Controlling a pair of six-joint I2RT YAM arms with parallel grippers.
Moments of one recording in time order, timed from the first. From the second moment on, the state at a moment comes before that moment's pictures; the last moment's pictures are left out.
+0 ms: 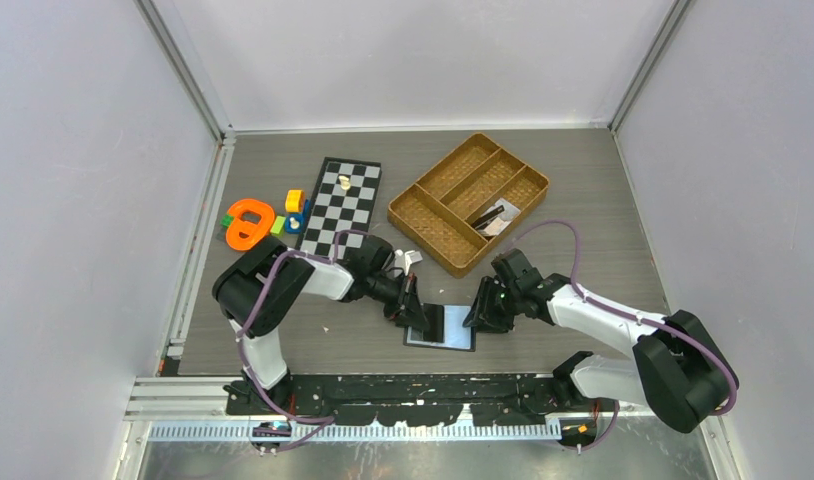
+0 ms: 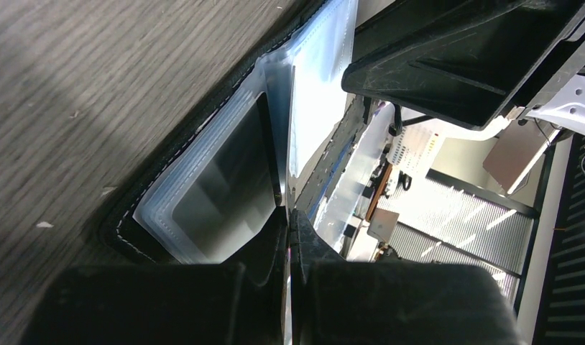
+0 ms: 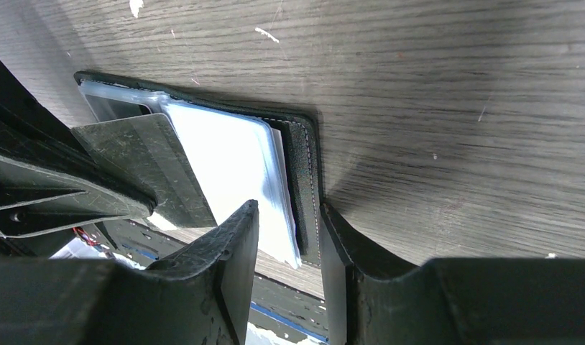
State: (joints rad) left arm -0.68 1.81 0.70 0.22 0.93 -0.79; right arm 0.58 1.20 0.47 -0.37 -0.26 0.89
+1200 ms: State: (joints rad) left arm -0.68 1.88 0.78 0.11 0.96 -0.73; right arm 0.60 1.21 0.48 -0.39 -0.24 0.89
